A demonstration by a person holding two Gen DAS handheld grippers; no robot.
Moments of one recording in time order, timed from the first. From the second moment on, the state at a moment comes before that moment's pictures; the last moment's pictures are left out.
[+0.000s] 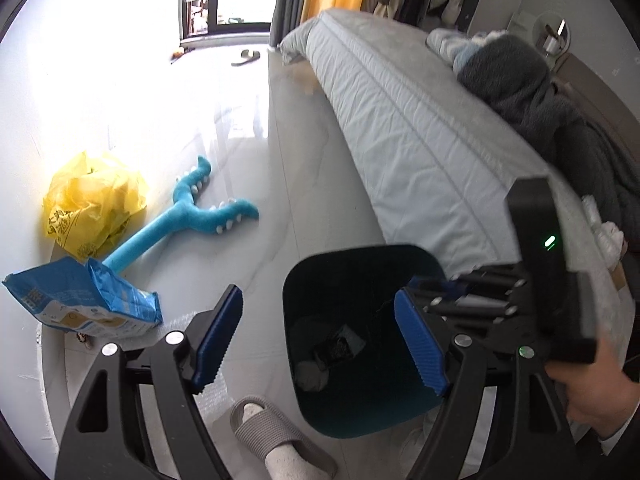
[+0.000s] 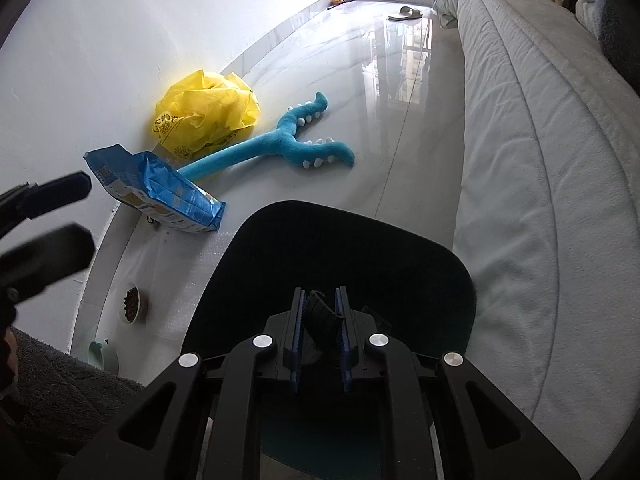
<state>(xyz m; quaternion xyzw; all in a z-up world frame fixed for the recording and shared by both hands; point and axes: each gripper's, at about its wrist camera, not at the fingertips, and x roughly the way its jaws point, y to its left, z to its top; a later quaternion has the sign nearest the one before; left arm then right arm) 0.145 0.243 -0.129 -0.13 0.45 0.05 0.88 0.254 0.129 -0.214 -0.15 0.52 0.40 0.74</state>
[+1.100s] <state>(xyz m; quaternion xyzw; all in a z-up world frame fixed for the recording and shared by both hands) 0.138 0.202 -0.030 -0.10 0.29 0.05 0.95 0.227 0.086 -0.140 -0.16 0.45 0.44 0.76</state>
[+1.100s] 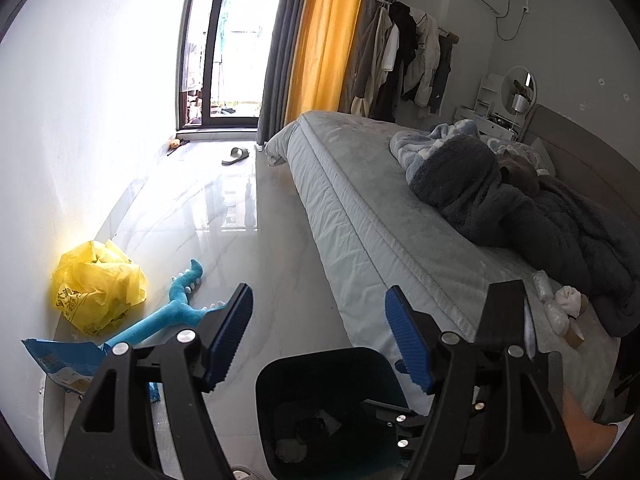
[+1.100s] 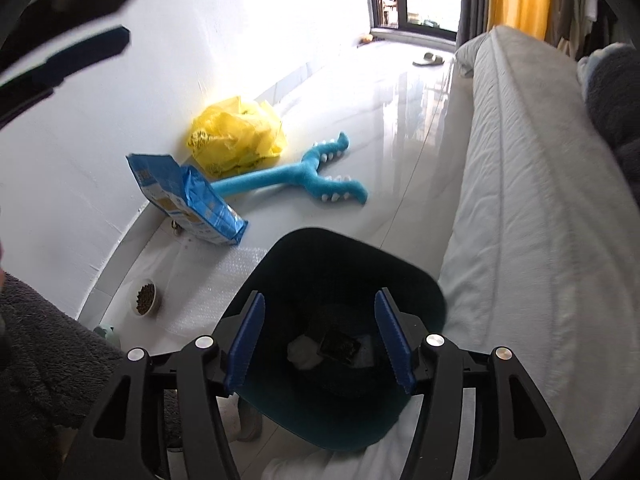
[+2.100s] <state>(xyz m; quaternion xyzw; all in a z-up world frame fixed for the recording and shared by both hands) 0.188 0.065 -0.013 -0.05 0.29 -0.06 0.95 0.247 -0.122 -0.077 -0.07 0.38 0.32 0.86</state>
